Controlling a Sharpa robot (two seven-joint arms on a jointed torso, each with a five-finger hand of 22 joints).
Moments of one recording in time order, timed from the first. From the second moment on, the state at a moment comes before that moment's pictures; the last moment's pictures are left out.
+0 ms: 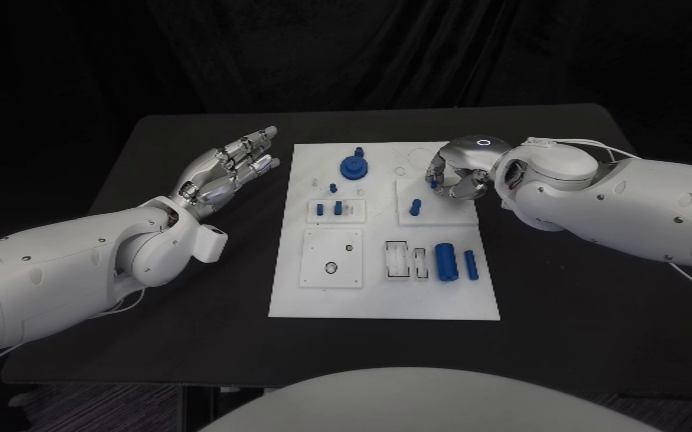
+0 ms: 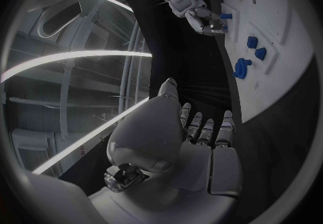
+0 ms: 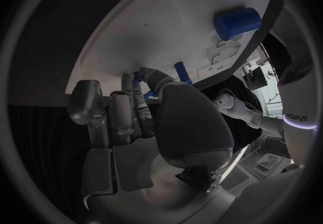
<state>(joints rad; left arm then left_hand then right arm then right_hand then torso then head) 1.13 -0.94 -0.21 1.40 -0.19 0.00 0.68 1.53 0.17 -0.25 0.28 0.38 0.35 -0.03 0.04 0.04 0.07 0.06 0.17 0.03 0.01 0.11 0.01 0.00 0.17 0.09 0.25 0.04 0.30 1.29 -0.83 -0.25 1.41 -1.61 -0.23 -0.06 1.35 -0.10 0.37 0.01 0.38 0.90 0.13 0.09 0.28 0.86 0.09 0.49 0.44 1.45 0.01 1.31 1.25 0.09 1.40 0.12 1.14 1.31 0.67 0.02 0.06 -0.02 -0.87</state>
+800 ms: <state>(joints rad) 1.12 -0.93 -0.21 1.39 -0.19 0.01 0.68 1.54 0.17 -0.25 0.28 0.44 0.36 -0.02 0.04 0.04 0.07 0.07 0.17 0.03 0.01 0.12 0.01 0.00 0.17 0.10 0.26 0.05 0.30 1.29 -0.81 -0.25 1.39 -1.61 -0.24 -0.04 1.39 -0.06 0.39 -0.03 0.39 1.01 0.13 0.16 0.35 0.92 0.07 0.50 0.42 1.46 0.00 1.32 1.25 0.09 1.42 0.10 1.20 1.31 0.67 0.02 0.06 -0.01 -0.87</state>
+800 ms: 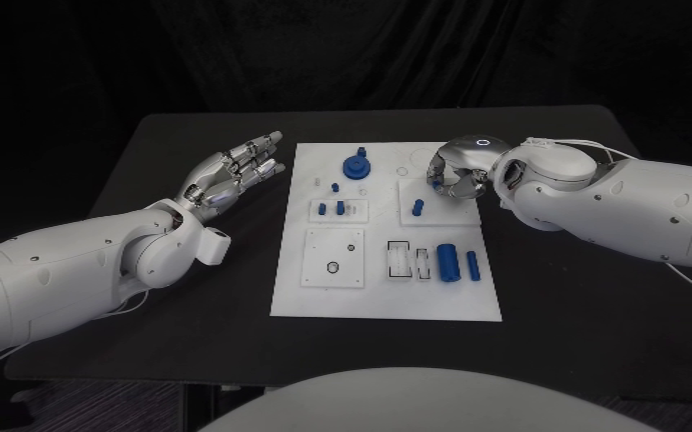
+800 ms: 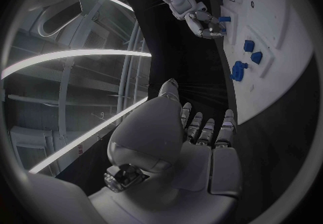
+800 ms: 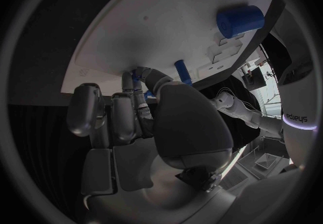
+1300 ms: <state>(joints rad) 1.12 -0.94 -0.21 1.40 -0.19 0.01 0.68 1.54 0.17 -0.25 0.28 0.44 0.36 -0.02 0.04 0.04 0.07 0.07 0.17 0.03 0.01 0.12 0.01 0.00 0.17 0.10 0.26 0.05 0.30 1.31 -0.85 -0.25 1.45 -1.61 -0.29 -0.03 1.40 -0.05 0.37 -0.05 0.38 1.04 0.12 0.18 0.37 0.96 0.06 0.49 0.41 1.47 -0.01 1.32 1.25 0.09 1.43 0.09 1.22 1.31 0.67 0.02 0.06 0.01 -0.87</state>
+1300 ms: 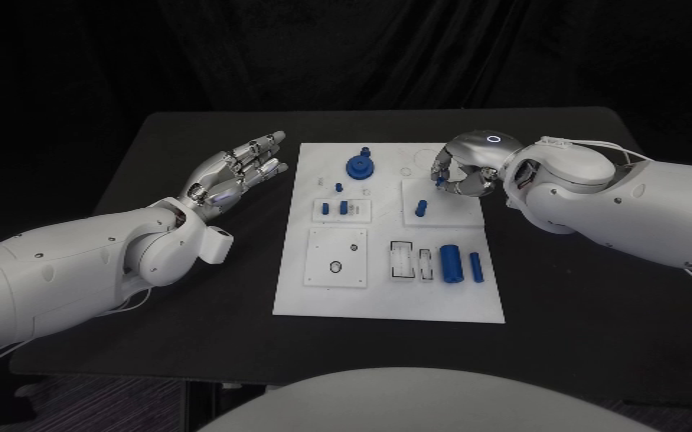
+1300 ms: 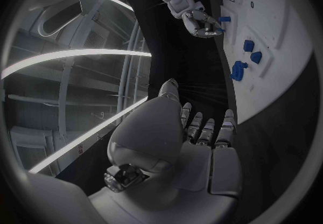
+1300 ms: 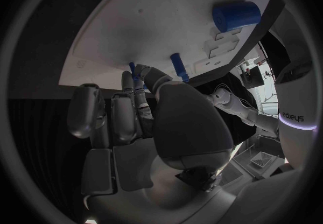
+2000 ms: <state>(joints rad) 1.11 -0.93 -0.21 1.39 -0.19 0.01 0.68 1.55 0.17 -0.25 0.28 0.45 0.36 -0.01 0.04 0.04 0.08 0.07 0.17 0.03 0.01 0.12 0.01 0.00 0.17 0.10 0.26 0.05 0.29 1.41 -0.90 -0.25 1.72 -1.61 -0.30 -0.04 1.40 -0.05 0.37 -0.05 0.38 1.04 0.13 0.19 0.38 0.97 0.06 0.47 0.39 1.47 -0.01 1.33 1.25 0.08 1.43 0.09 1.22 1.31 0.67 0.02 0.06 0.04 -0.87</state>
